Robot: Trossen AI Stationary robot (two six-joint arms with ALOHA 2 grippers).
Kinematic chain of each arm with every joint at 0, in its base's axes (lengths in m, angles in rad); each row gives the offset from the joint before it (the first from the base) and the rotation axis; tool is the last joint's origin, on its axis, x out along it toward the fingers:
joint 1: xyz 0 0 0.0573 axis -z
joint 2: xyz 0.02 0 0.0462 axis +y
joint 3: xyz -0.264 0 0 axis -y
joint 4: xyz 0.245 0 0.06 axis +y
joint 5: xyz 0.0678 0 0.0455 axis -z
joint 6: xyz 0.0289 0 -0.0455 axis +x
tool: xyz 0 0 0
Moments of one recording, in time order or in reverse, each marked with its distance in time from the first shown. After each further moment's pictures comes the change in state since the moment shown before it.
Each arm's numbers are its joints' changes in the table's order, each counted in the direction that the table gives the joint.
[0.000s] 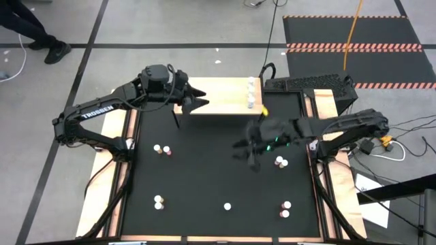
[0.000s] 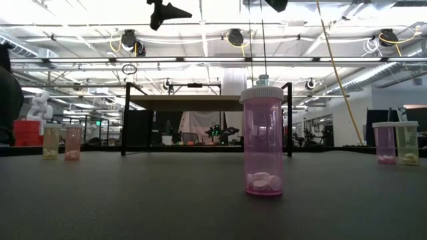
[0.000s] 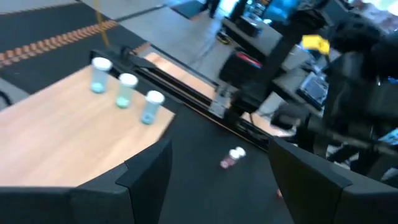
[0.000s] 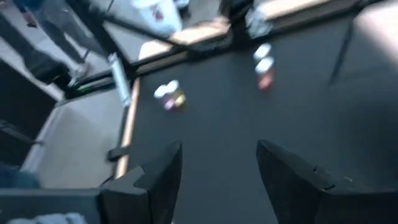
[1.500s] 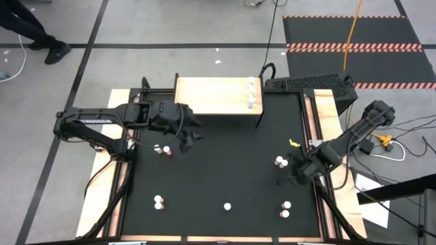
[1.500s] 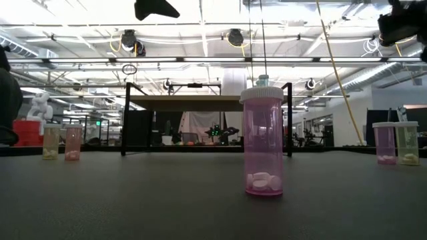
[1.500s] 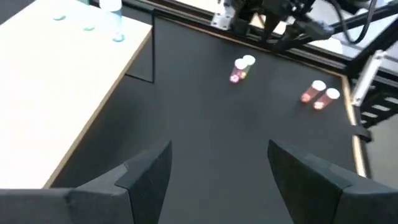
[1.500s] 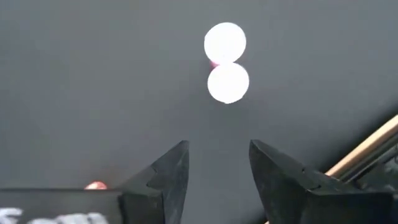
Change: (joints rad) left arm 0.377 0.008 0.000 0.294 -0.355 0.093; right arm -0.485 -0.318 -0.480 0.761 0.183 0.983
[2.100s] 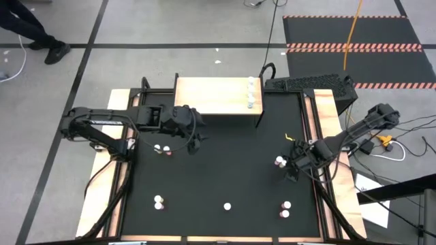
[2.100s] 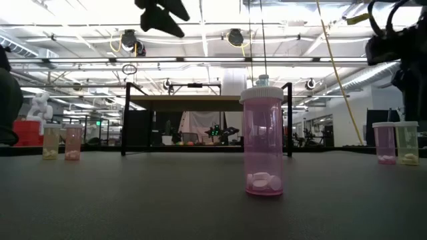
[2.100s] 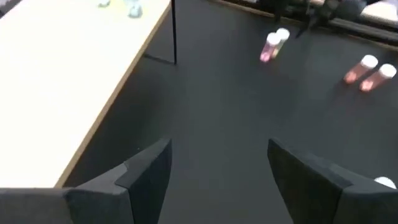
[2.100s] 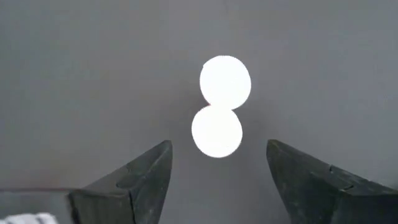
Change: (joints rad) left arm 0.003 0.095 -0.002 0.003 -0.080 0.035; right arm 0.163 -0.037 -0.159 -0.180 0.028 -0.436
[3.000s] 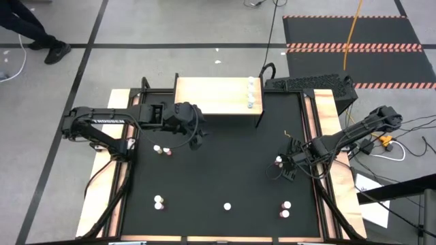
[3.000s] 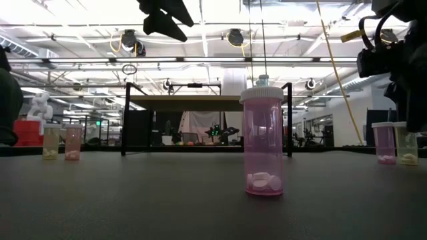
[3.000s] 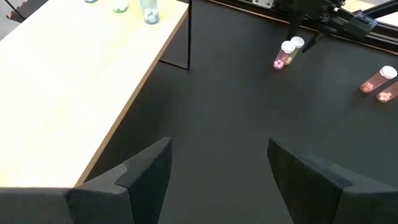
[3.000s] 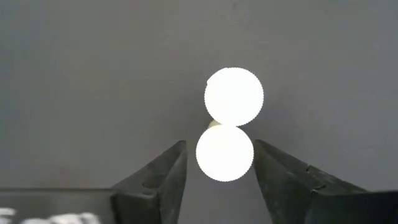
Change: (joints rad) left arm -0.036 0.009 0.002 -0.012 -0.012 0.008; right arm 0.097 0.000 -0.071 -0.142 -0.080 -0.075
